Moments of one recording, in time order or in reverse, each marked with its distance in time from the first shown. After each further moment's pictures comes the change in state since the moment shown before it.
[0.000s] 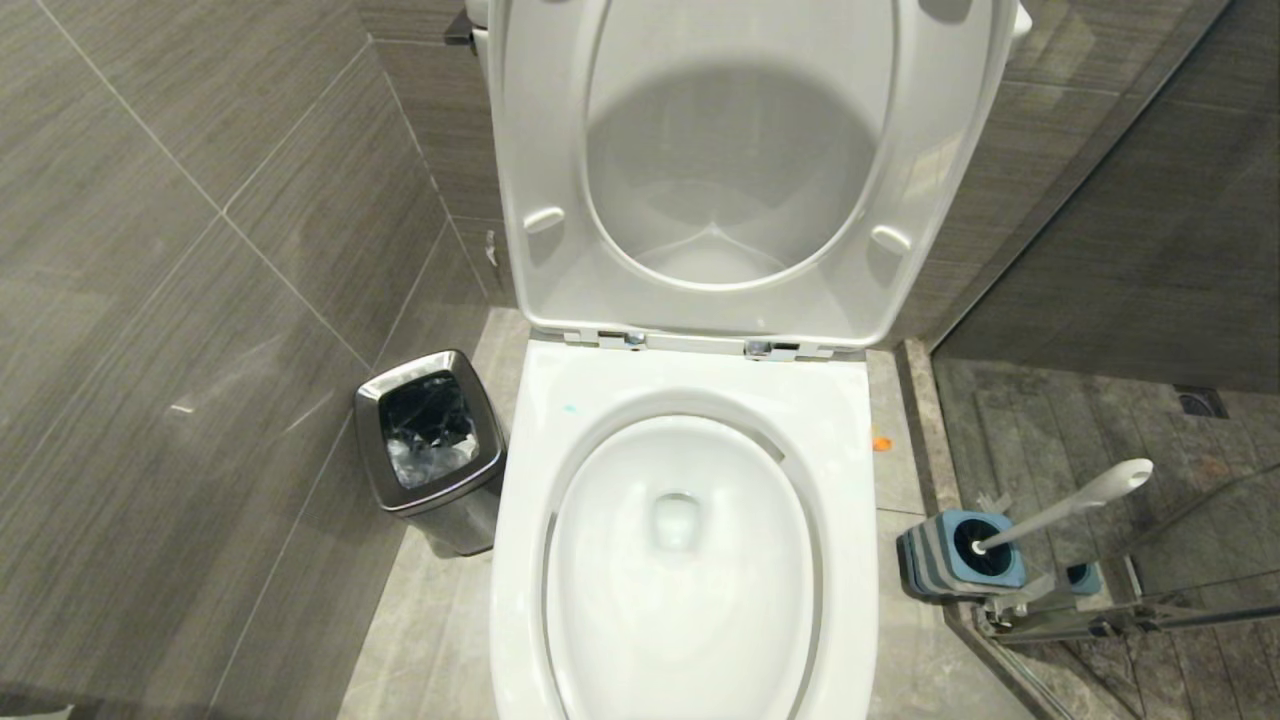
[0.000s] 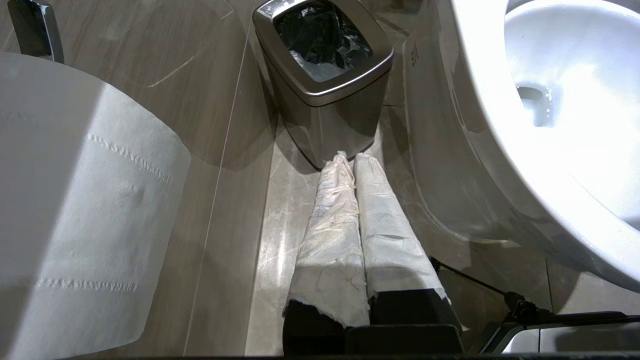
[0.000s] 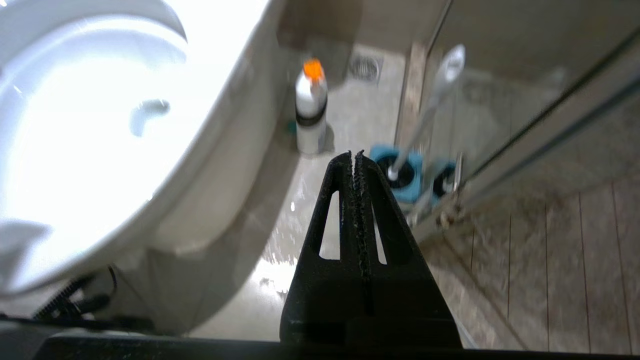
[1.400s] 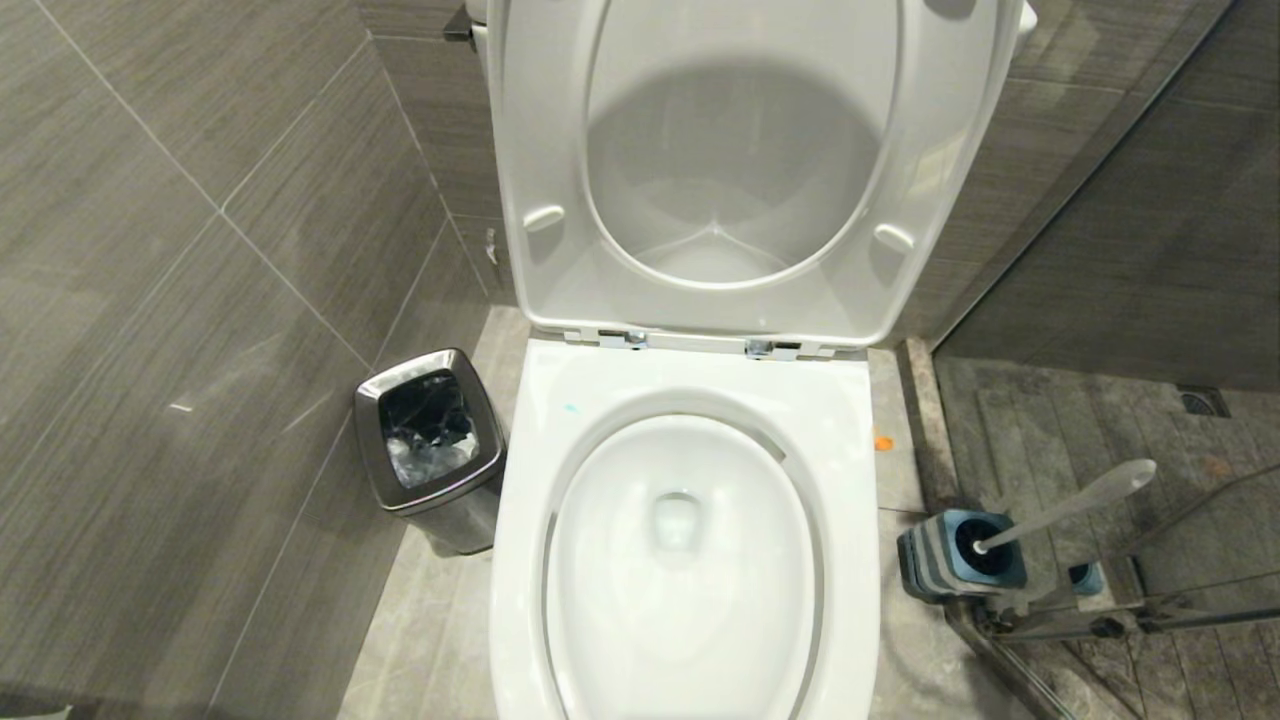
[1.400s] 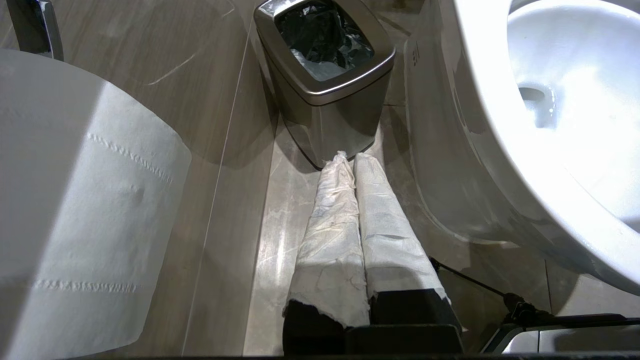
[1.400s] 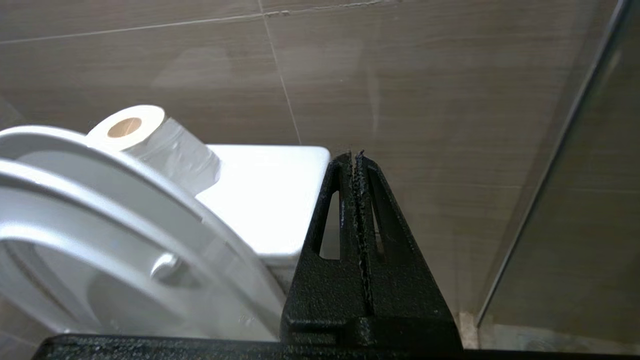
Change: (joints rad) left arm 0.000 0.001 0.000 0.000 0.005 -0.009; right arm -0.003 1.338 -1.811 0.077 0.024 0.234
